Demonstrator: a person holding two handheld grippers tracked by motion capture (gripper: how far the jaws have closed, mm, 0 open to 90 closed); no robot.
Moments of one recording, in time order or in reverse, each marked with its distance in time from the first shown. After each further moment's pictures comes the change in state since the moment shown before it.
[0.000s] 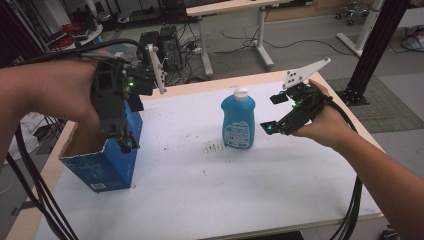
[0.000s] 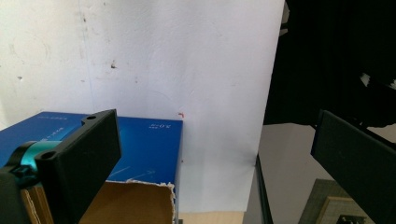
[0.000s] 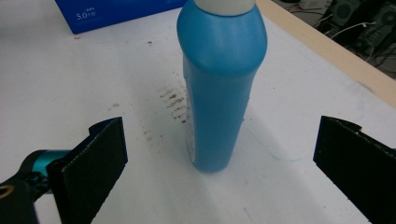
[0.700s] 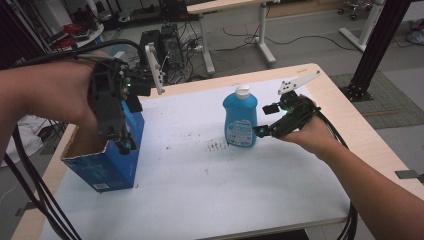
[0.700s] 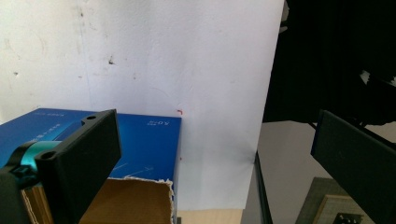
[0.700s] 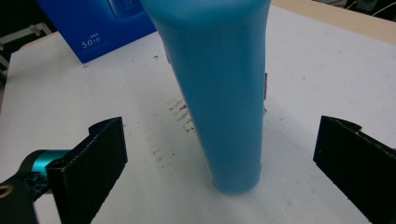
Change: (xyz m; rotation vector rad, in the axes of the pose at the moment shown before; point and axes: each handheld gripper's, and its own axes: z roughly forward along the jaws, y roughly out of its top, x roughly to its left) left arm 0.000 -0.003 0.001 0.010 -0.006 -0.005; right arm -0.010 -0.032 0.044 -0.095 0.106 0.187
